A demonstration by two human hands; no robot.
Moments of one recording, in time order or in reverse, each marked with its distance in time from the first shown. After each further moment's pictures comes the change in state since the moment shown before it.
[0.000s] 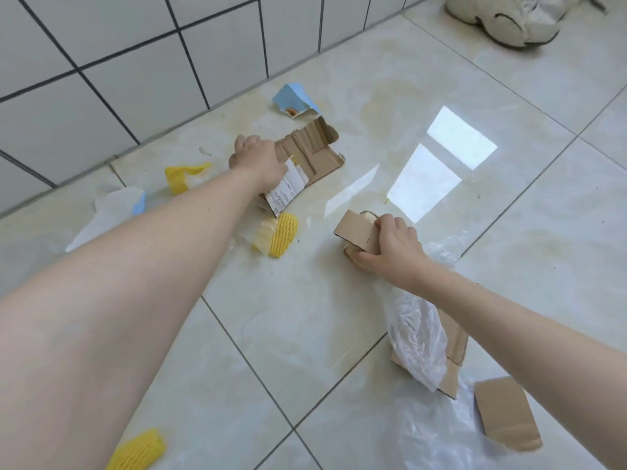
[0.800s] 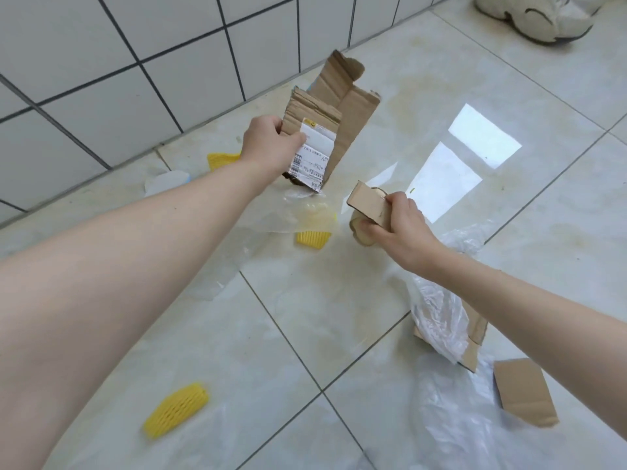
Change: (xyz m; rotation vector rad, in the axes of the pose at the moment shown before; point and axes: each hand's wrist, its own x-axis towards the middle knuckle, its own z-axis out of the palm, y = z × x) left_hand -0.067 -0.016 -0.044 -0.718 0.186 -0.067; right_hand -0.022 -0.035 -0.003 0.194 0.045 -0.131
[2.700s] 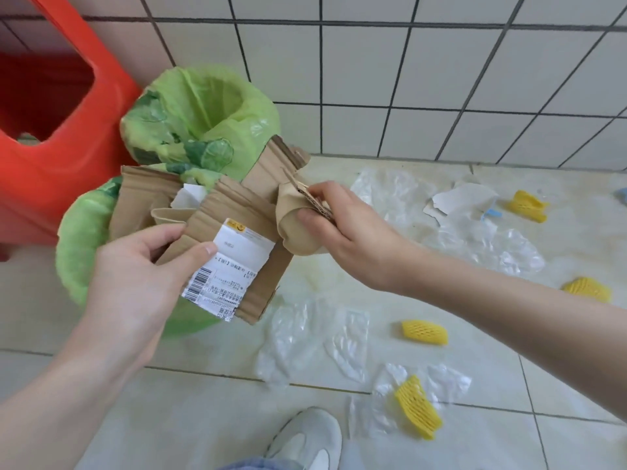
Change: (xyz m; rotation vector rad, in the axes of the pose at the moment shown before) left_hand -0.483 -0.173 -0.387 -0.424 0.877 -0.247; right_hand -0.272 -0.388 0.187 0.025 -0.689 -0.953
